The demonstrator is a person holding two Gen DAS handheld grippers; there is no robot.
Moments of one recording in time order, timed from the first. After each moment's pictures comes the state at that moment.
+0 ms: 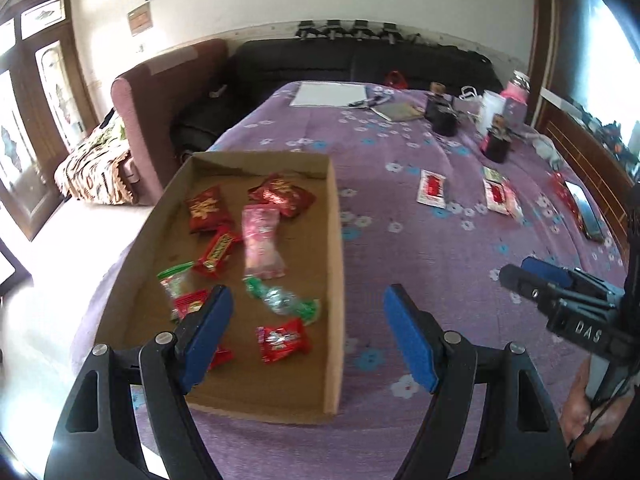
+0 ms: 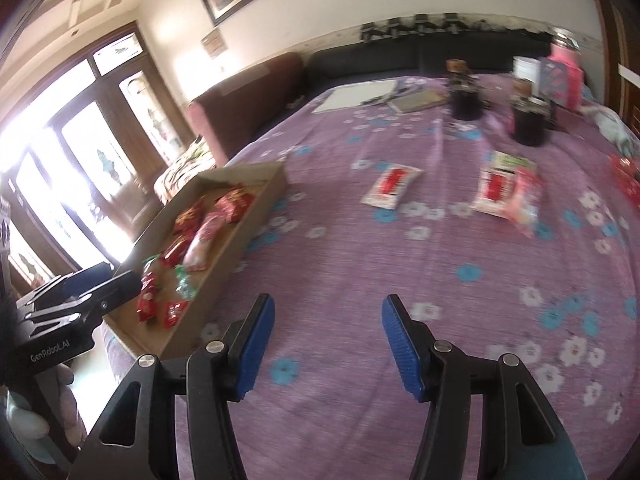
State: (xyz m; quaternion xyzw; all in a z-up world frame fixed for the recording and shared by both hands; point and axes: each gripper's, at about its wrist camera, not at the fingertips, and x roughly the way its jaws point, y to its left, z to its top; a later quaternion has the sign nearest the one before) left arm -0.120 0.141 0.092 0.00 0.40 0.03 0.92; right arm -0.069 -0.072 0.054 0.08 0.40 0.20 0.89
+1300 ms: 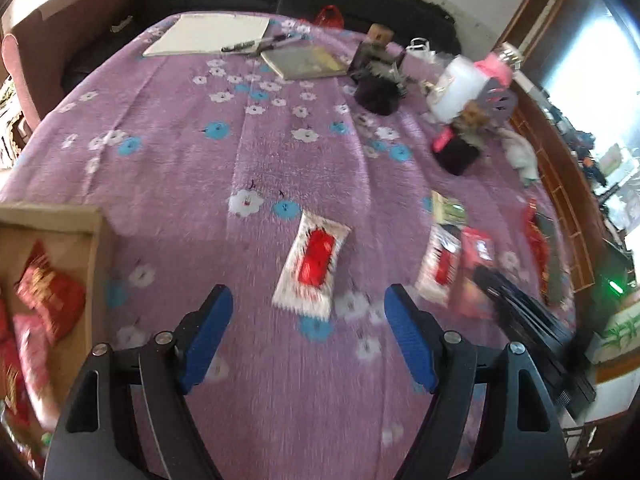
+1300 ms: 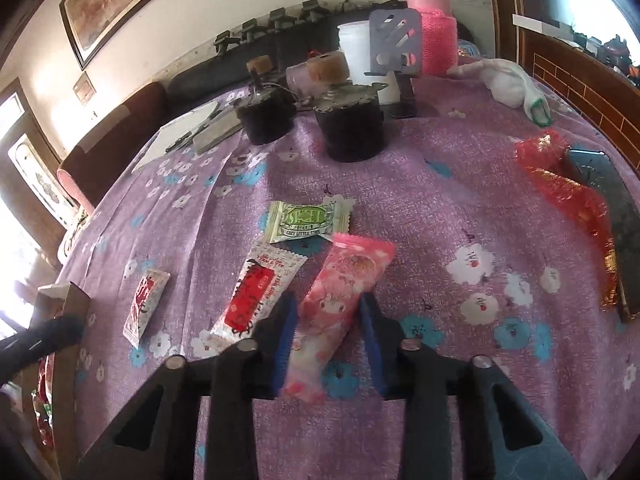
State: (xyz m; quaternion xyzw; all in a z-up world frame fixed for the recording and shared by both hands) left arm 0.094 0.043 0.045 -0.08 0.52 -0.10 0.84; right arm 0.081 -0.193 0.017 0.11 0.43 -0.01 0.89
